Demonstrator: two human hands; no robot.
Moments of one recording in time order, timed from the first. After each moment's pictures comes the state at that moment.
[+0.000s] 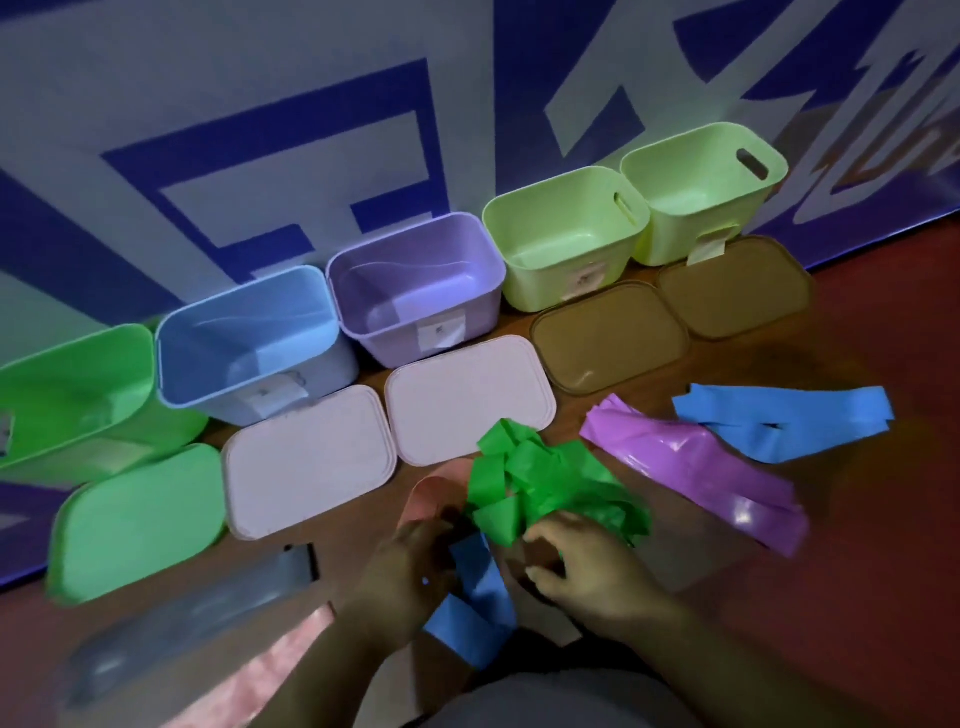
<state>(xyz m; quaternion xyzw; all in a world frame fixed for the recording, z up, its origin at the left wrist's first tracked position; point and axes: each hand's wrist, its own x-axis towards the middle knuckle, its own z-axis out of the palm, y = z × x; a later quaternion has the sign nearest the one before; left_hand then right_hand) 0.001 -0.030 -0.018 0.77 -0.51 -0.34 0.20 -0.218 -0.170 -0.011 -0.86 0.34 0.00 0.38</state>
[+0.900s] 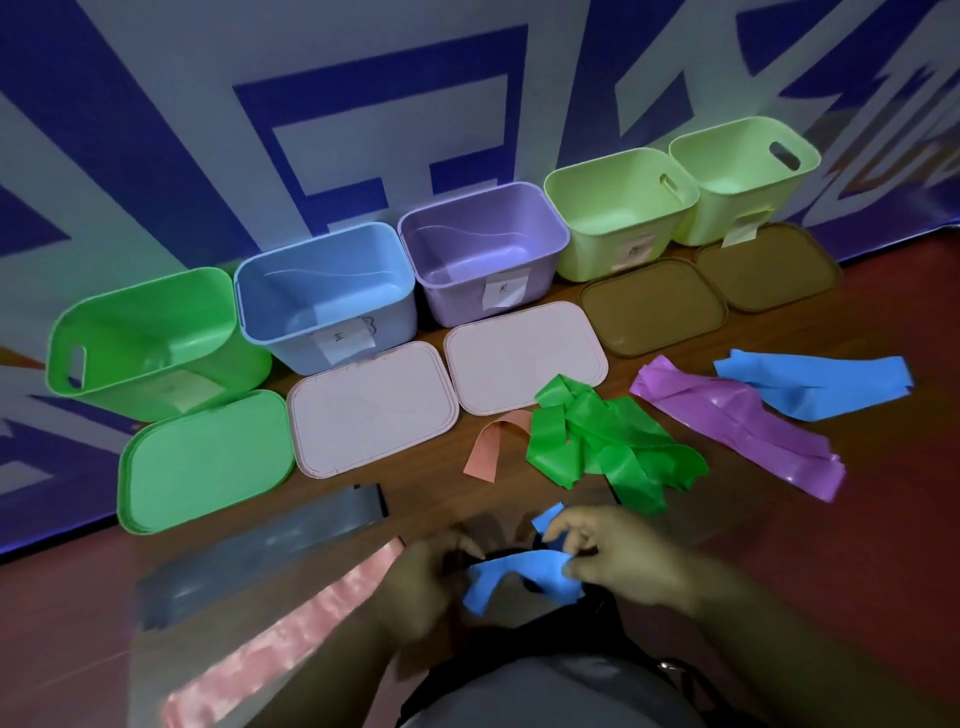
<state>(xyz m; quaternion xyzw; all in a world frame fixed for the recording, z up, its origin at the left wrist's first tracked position) 0.031 0.071 -0.034 0.72 -0.41 -0.49 0.25 -0.191 -0.095 -0.006 -0.78 0.35 0.11 0.51</state>
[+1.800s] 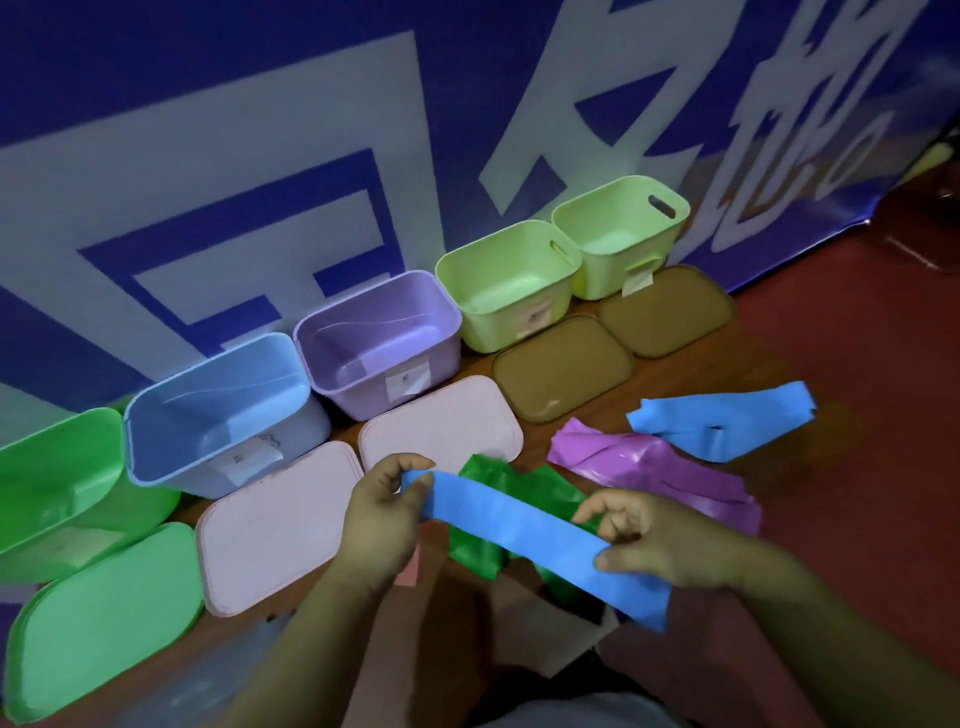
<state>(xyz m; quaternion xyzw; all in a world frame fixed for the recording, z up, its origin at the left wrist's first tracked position) -0.001 -0.118 0.059 0.72 -0.24 -0.40 0.51 -0.288 -0.225 0.052 -0.69 0.35 0.01 0.63</state>
